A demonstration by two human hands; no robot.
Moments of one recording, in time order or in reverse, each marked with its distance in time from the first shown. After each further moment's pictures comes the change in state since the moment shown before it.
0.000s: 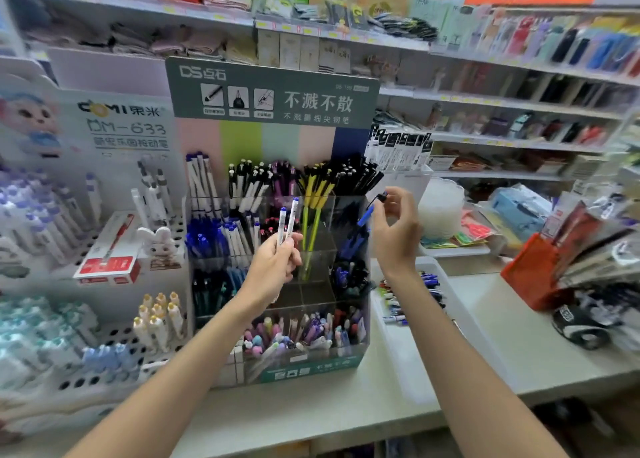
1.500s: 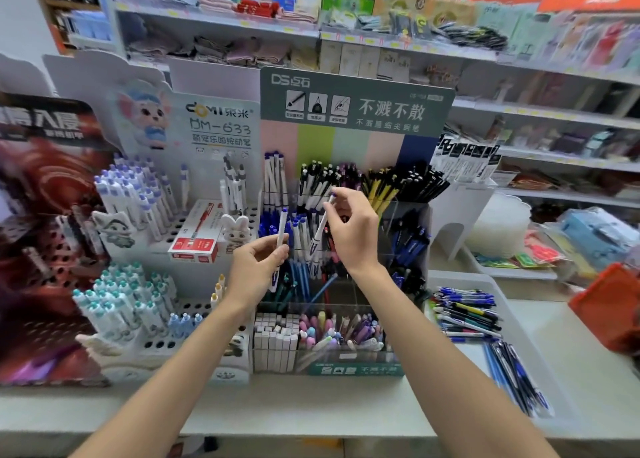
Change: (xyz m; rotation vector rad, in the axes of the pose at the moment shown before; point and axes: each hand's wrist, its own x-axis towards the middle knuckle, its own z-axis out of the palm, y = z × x) left_hand -0.044 -0.004 -0.103 0.018 0.348 0.092; right_hand -0.049 -0.086 0.106 0.158 -0.269 -0.199
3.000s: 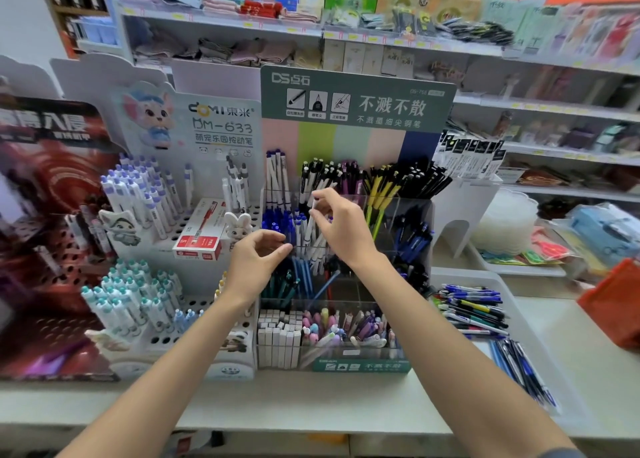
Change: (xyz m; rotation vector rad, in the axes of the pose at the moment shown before) left_hand 0.005 0.002 -0.007 0.255 -0.009 0.101; right_hand 0.004 0.007 0.006 -0.078 -0.328 -0.087
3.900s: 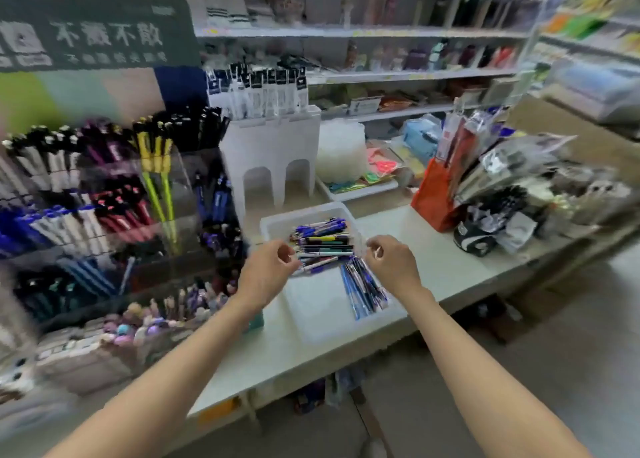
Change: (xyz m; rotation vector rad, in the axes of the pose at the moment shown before) left_hand -0.076 0.018 0.310 0.440 -0.521 0.050; right_hand -0.274 0.213 -0.250 -0.381 -0.022 0.784
